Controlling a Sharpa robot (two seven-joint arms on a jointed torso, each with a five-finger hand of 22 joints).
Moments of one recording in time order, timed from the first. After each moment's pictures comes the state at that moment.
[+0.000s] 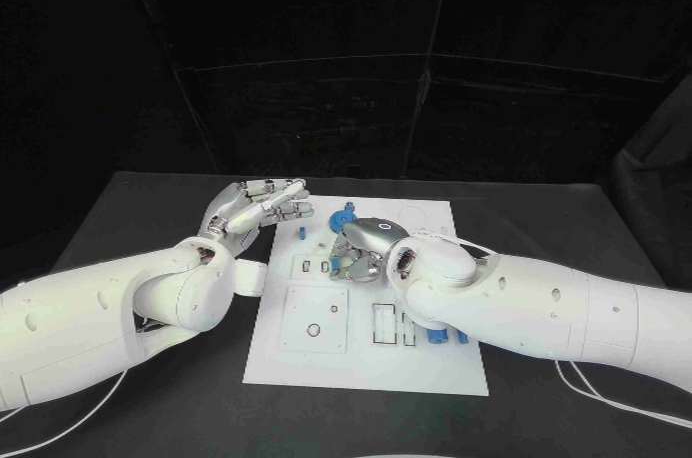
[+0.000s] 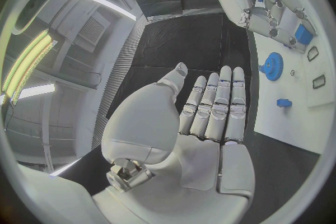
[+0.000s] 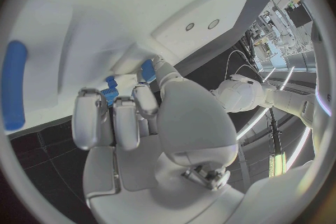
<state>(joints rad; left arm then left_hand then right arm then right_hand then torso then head) 1.19 -0.92 -0.09 1.65 0.04 -0.41 0.55 1.28 0.04 0.15 0.01 0.04 0.90 0.23 0.07 0.07 0.97 0.20 0.07 0.06 1.02 0.15 0.12 0.10 0.18 0.86 0.27 0.21 0.07 1.13 -0.52 -0.04 1.47 -1.59 -0.29 -0.35 1.34 -0.04 0.09 0.06 0.17 1.07 0.13 0.10 0.07 1.37 0.04 1.20 1.25 1.47 -0.03 1.48 1.31 0.07 1.39 0.08 1.46 1.31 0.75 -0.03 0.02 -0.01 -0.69</state>
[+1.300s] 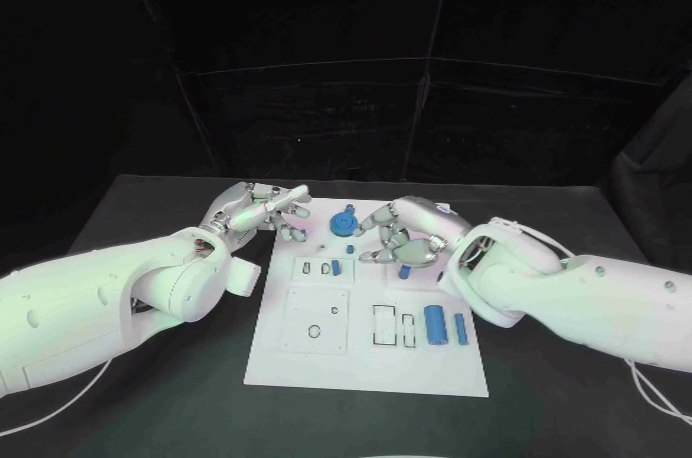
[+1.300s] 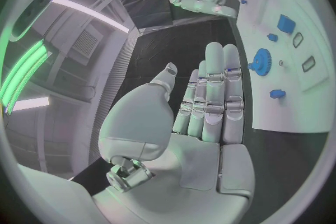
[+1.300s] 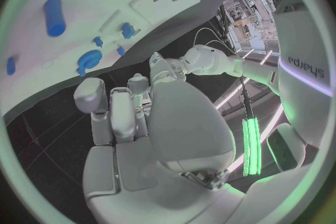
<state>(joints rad) 1.22 -0.92 -0.09 1.58 -0.18 -0.33 0.34 1.13 0.01 0.06 0.07 0.05 1.06 0.14 0.11 0.09 1.29 0.07 0.19 0.12 1.47 0.00 0.60 0.47 0.18 1.28 0.10 0.46 0.19 1.19 -0.81 -0.04 1.67 -1.33 -0.44 0.04 1.52 -0.03 -0.07 0.19 0.26 0.96 0.15 0.11 0.08 1.18 0.06 0.93 0.99 1.46 -0.01 1.25 1.13 0.10 1.18 0.10 1.27 1.03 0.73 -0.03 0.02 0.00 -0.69</state>
